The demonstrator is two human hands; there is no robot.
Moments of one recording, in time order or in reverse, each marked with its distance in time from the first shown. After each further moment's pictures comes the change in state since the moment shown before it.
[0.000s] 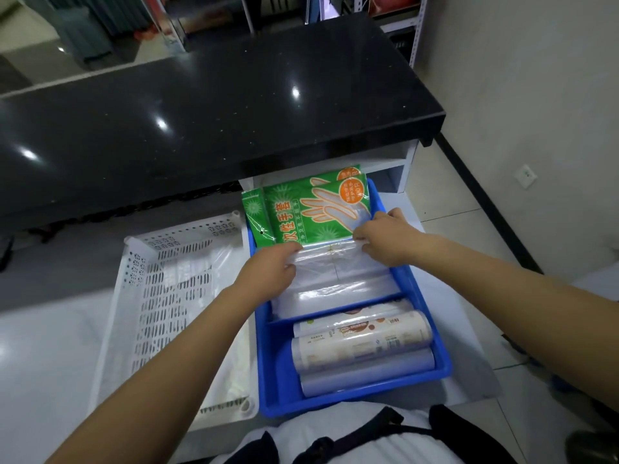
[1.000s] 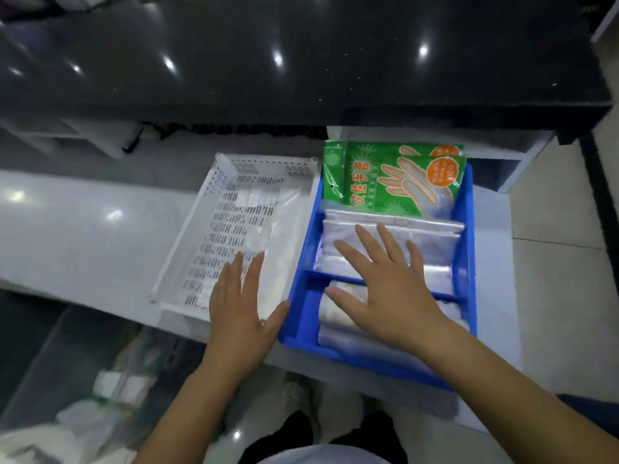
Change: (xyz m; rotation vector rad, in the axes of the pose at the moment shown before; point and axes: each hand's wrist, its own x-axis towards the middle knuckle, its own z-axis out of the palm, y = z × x) left_hand -0.197 0.024 0.035 -0.076 0.410 -0.554; right_hand -0.085 -0.104 0.020 0.278 0.112 -0.258
